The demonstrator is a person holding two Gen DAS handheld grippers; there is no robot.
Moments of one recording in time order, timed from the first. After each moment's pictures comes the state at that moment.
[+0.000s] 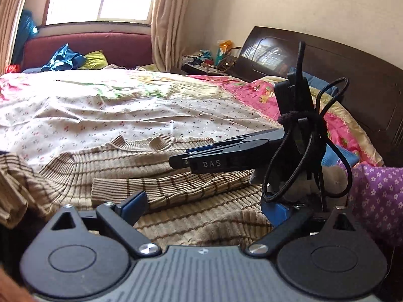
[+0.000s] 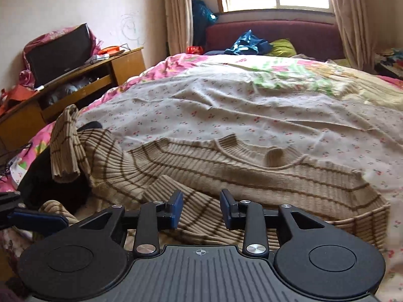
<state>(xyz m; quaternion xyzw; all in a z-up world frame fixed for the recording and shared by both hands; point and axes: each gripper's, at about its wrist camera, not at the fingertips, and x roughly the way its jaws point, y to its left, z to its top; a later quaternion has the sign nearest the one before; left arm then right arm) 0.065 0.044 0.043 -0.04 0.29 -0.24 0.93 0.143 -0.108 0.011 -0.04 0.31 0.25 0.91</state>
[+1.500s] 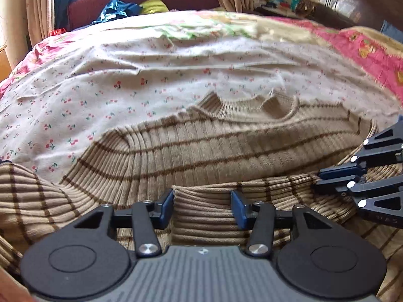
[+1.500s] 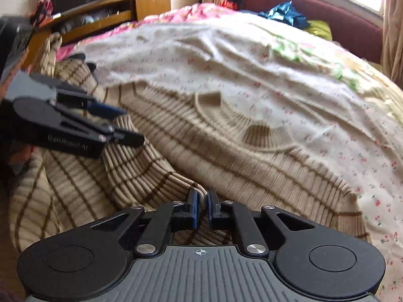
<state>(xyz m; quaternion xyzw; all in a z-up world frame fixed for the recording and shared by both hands) 0.235 0.071 -0.045 0.02 0.43 -0.07 0.90 0.206 -0.104 -0.043 -0.20 0.40 0.32 0.84</state>
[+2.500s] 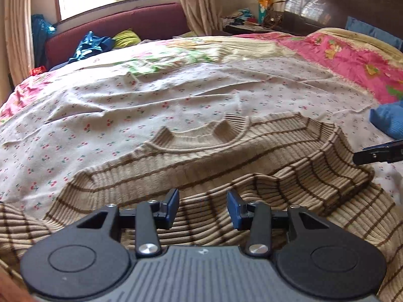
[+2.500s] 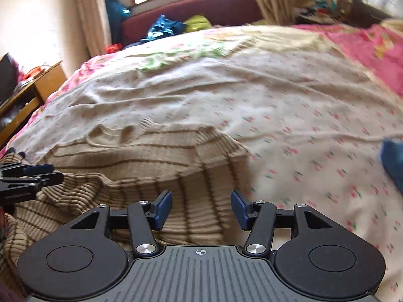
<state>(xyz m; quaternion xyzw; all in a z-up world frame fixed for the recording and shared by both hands) 0.213 0.020 -0.019 0.07 0.36 -0.14 0.92 0.175 -0.278 -0.032 0.10 0.41 0.10 0.90</state>
